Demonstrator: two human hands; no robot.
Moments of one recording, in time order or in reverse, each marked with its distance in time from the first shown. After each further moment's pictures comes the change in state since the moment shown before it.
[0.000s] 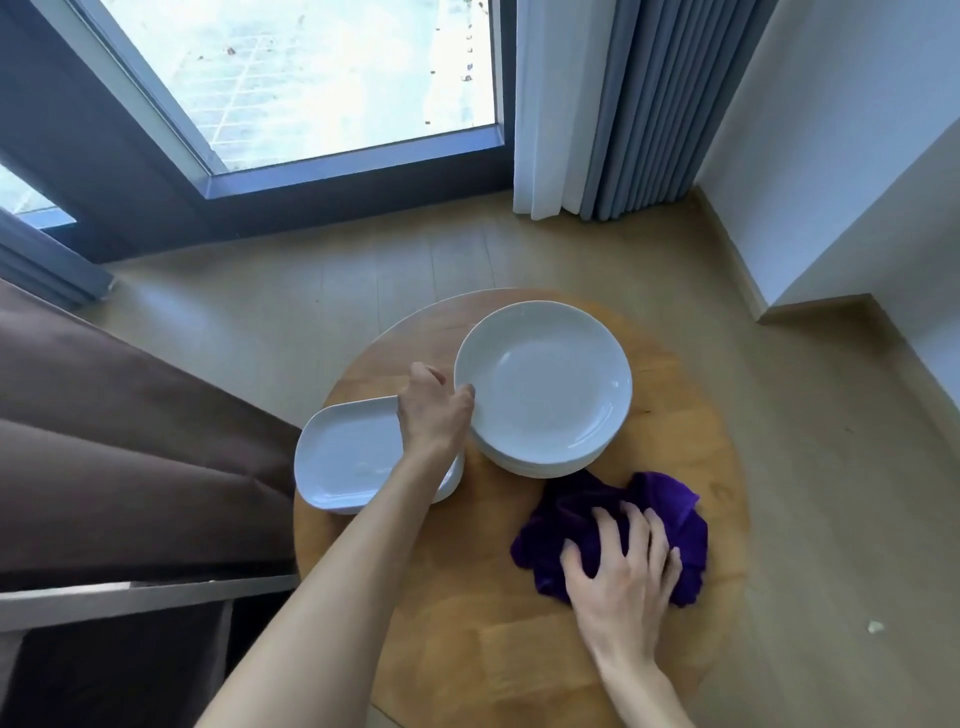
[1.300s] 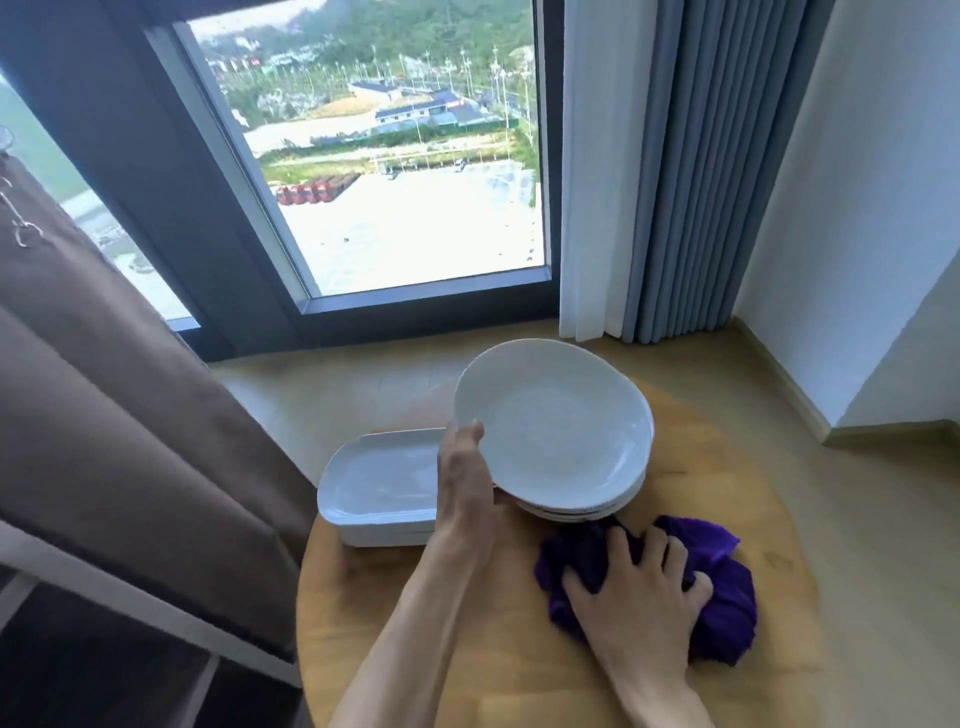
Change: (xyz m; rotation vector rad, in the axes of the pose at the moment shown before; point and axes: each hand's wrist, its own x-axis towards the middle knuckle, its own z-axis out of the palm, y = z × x) left_hand -0.074 -0.036 0.032 -0.926 -0.064 0.047; right_hand 0.032 0.014 0.040 -0.145 0.111 -0.206
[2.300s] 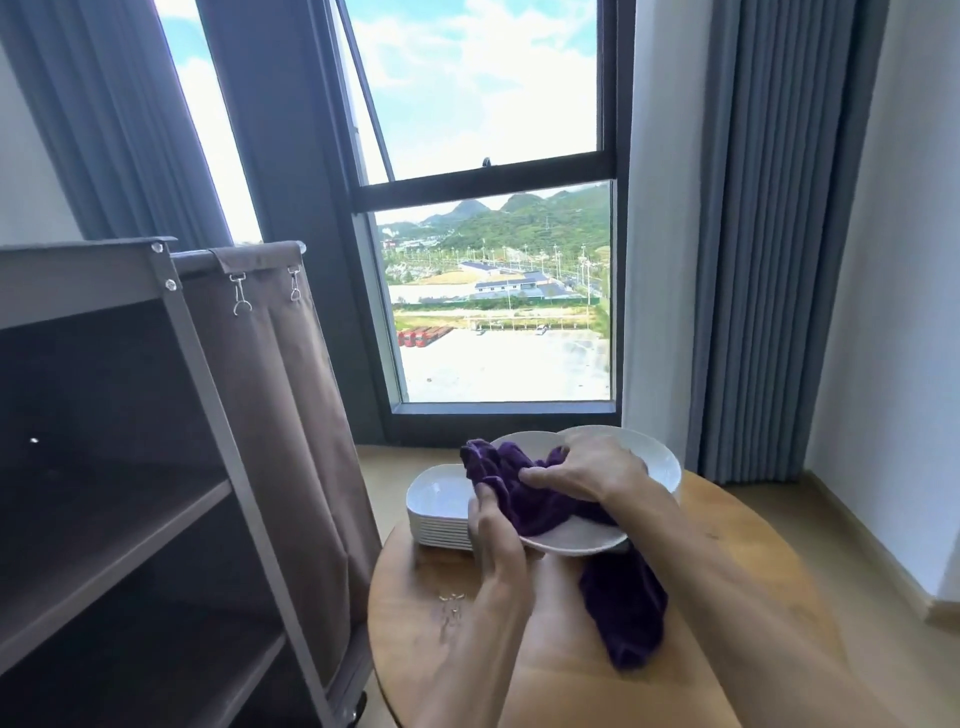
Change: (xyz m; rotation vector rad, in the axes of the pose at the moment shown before) left_hand -0.091 -0.043 -0.027 -0.454 0.218 0.225; right_hand 0.035 -0.074 -0.144 0.194 -0.268 -0.434
